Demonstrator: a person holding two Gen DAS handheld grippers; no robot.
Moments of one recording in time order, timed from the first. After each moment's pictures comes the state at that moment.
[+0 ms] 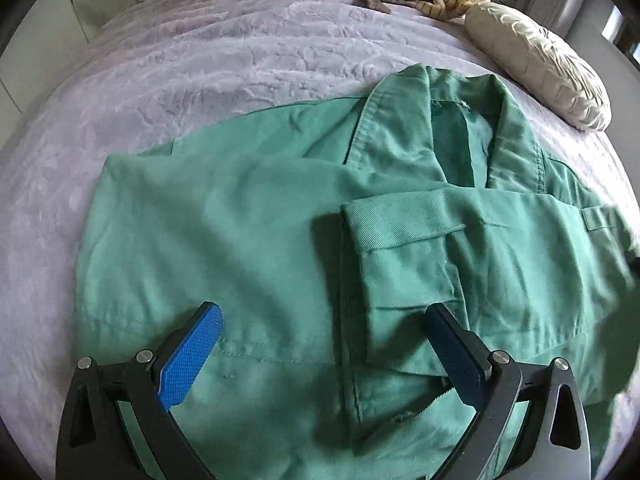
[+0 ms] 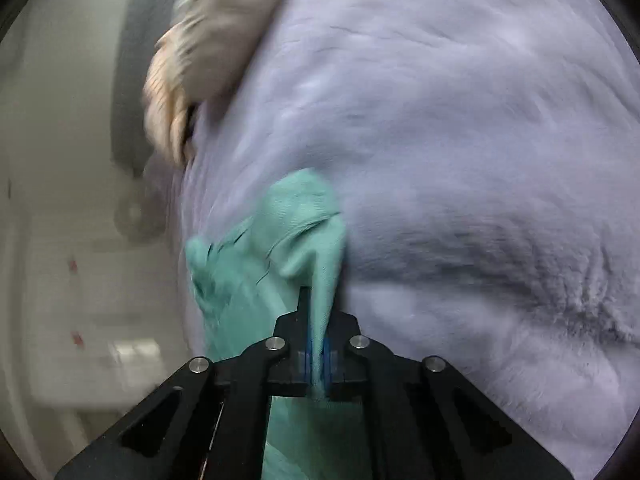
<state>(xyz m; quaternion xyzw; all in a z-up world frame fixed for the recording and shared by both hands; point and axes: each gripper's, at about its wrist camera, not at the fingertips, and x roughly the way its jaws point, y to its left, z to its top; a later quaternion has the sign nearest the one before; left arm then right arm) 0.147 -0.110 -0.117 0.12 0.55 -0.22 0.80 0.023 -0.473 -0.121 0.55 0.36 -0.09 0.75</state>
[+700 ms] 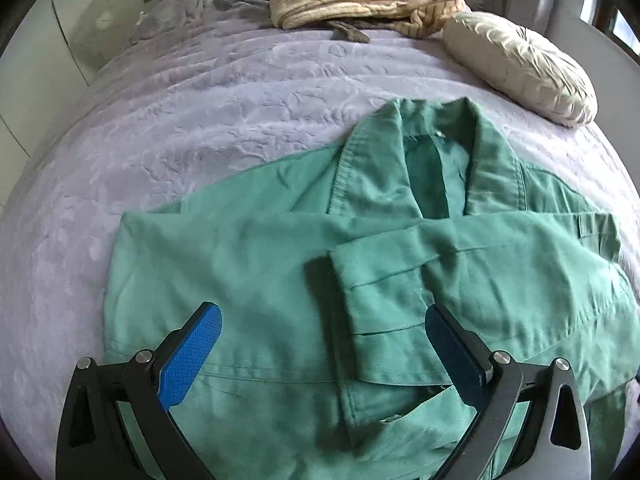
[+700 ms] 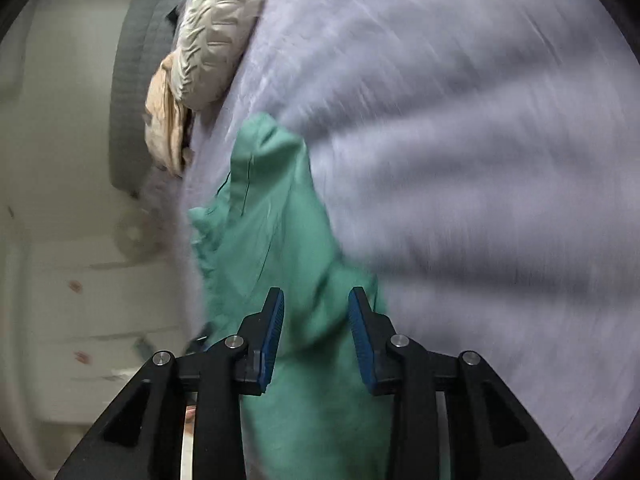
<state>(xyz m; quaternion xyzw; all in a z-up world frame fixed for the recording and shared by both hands) 0.137 -0.121 -0.093 0.16 0.51 -0.23 0.82 -0.100 -0.404 -0.131 0.69 0.30 -0.12 0.65</state>
